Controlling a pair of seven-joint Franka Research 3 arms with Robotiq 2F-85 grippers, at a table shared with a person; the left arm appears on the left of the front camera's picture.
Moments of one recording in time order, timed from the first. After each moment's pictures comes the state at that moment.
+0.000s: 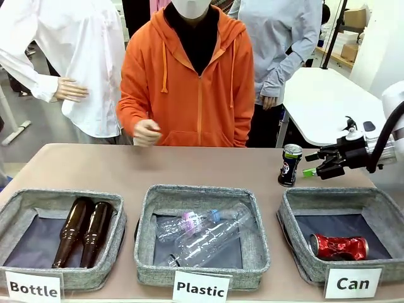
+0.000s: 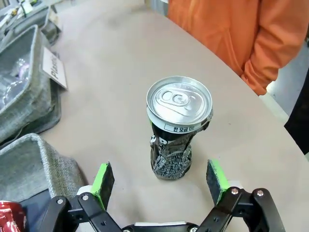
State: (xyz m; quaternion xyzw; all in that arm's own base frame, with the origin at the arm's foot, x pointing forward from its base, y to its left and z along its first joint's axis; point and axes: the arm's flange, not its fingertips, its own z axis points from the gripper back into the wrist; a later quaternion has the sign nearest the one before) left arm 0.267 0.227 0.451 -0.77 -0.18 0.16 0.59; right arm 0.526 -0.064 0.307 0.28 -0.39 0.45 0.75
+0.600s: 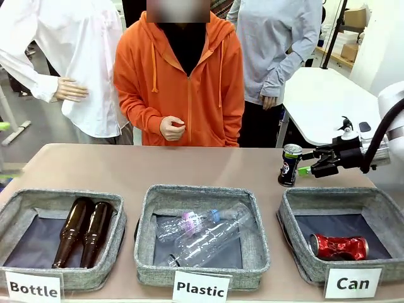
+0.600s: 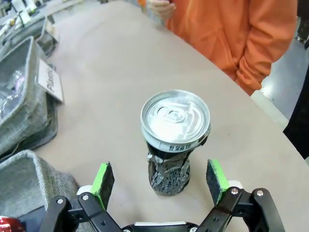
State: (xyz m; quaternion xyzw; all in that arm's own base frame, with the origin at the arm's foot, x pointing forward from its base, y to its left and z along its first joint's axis) left arm 0.335 0.073 0.414 -0.69 0.01 0.10 0.71; right arm 0.532 -0.054 0.303 0.29 -0.41 0.43 0.75
